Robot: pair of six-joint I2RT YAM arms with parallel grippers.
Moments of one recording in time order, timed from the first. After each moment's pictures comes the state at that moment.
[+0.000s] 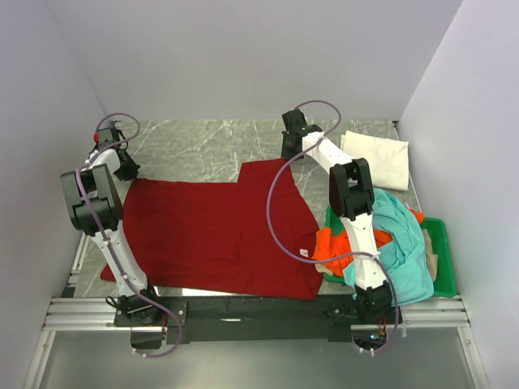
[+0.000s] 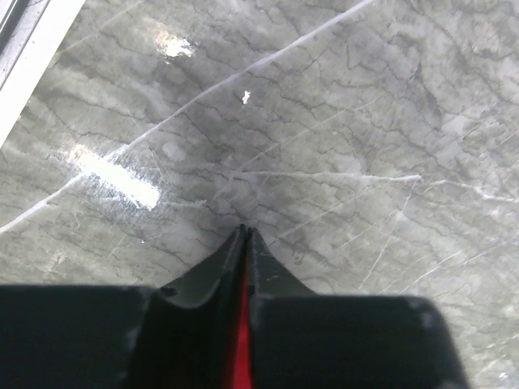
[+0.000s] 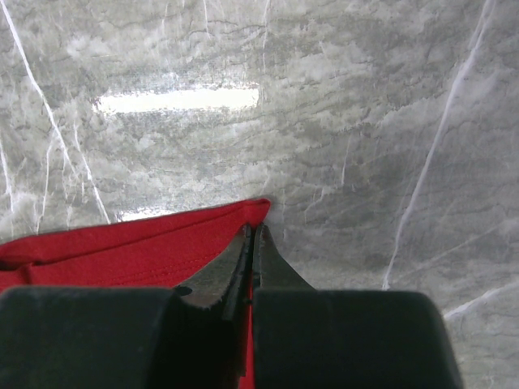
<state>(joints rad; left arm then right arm) 0.30 2.09 1.49 -0.38 -0.06 -0.40 0.35 2.45 2.11 -0.64 0.11 0.41</state>
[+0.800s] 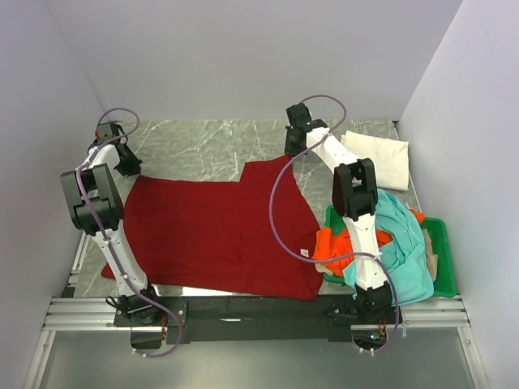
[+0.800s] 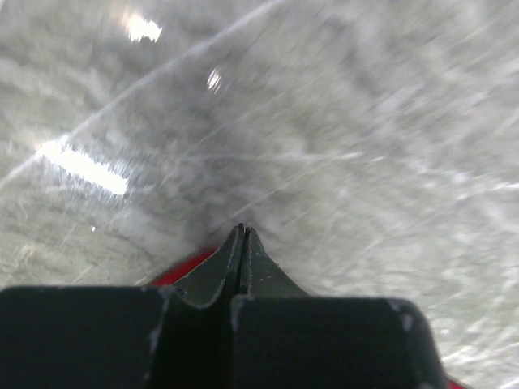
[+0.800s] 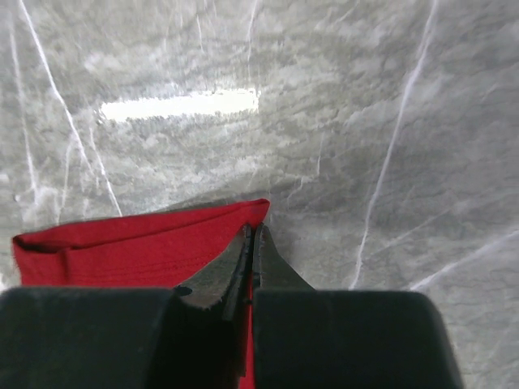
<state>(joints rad) 0.29 2.09 1.55 -0.45 0.03 -0.44 0.33 2.42 2.13 -0.69 0.11 0.41</state>
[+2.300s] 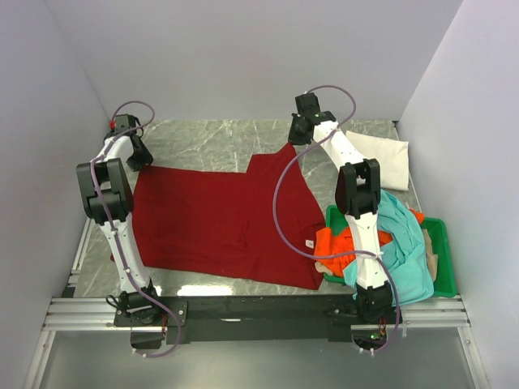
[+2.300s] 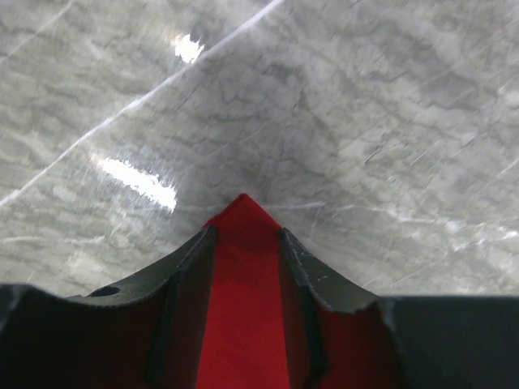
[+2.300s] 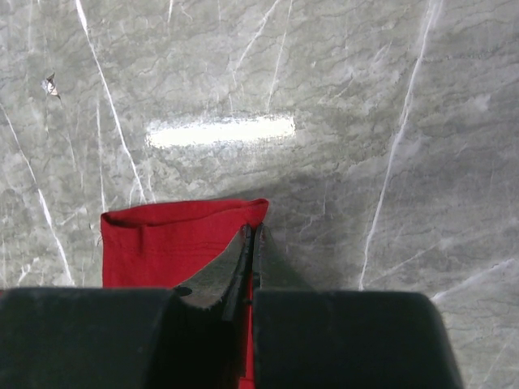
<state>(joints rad) 0.20 2.23 1.75 -0.54 -0.12 -0.41 0.28 2.44 2.26 -0.70 0.03 0.45</state>
